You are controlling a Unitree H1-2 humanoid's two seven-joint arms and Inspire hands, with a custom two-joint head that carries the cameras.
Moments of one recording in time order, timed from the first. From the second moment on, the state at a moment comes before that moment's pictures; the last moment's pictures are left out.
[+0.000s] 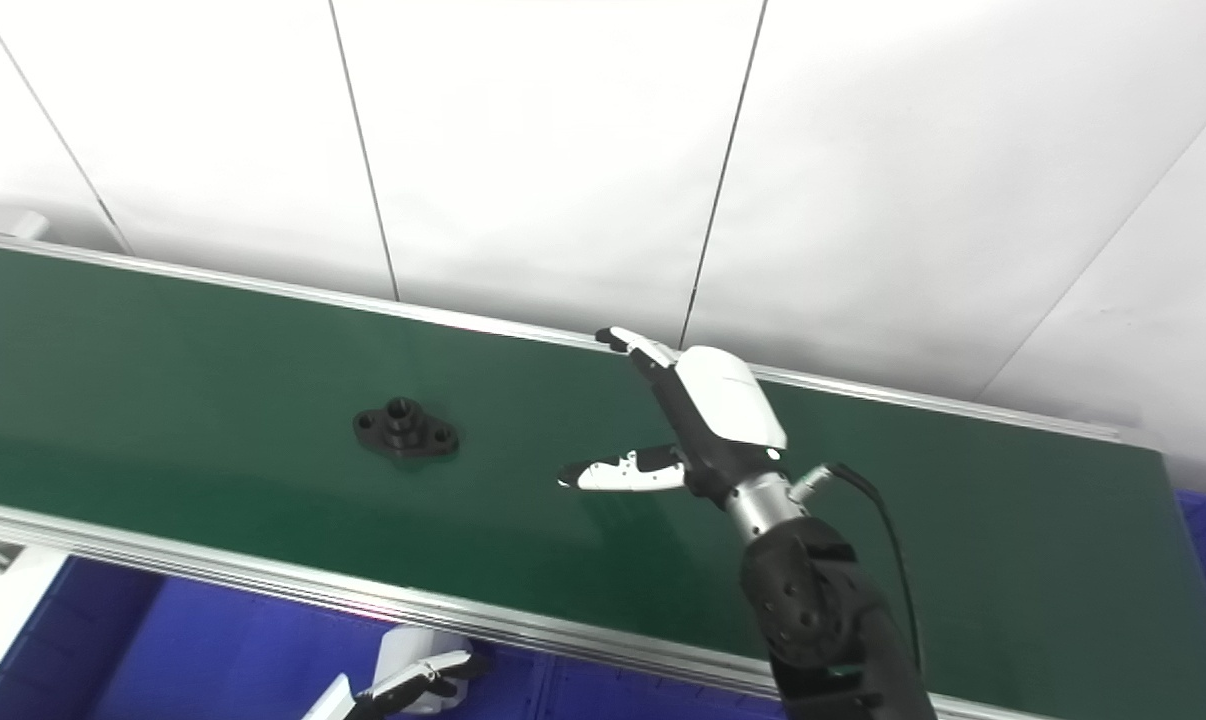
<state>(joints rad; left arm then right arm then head) 0.21 0.52 -0.95 0.13 0.30 -0.44 0.68 -0.31 -0.17 0.37 -0.10 -0.75 0.16 0.27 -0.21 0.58</state>
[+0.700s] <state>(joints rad) 0.20 0.52 -0.94 0.14 0.30 -0.44 0.67 -0.39 -0.15 0.39 0.10 -0.71 0.16 0.27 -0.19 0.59</state>
